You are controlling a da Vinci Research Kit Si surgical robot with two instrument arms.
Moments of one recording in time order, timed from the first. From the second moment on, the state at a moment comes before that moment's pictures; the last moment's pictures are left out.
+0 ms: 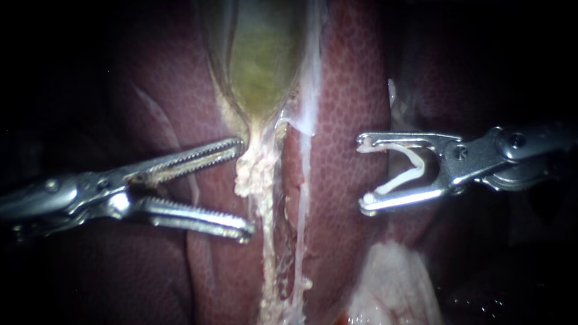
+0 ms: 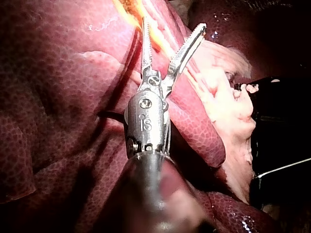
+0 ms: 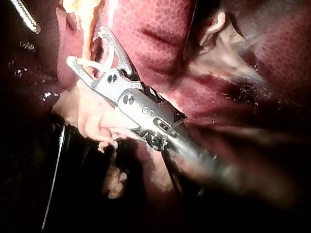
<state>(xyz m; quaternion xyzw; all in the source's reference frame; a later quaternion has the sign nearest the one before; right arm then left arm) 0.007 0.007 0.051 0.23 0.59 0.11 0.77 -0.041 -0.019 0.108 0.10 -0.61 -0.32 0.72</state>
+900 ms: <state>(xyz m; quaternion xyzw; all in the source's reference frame) 0.007 0.007 0.051 0.23 0.59 0.11 0.77 -0.040 -0.017 0.111 0.12 -0.55 -0.38 0.74</state>
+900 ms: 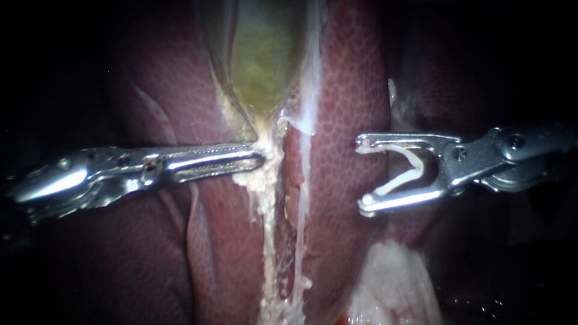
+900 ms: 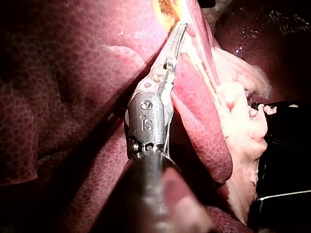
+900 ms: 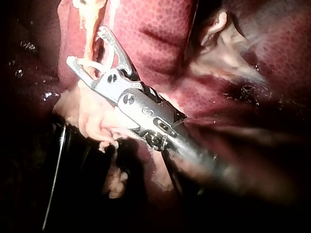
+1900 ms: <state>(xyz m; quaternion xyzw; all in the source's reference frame) 0.007 0.007 0.051 0.23 0.59 0.11 0.77 -0.032 -0.014 0.100 0.11 -0.57 -0.40 0.71</state>
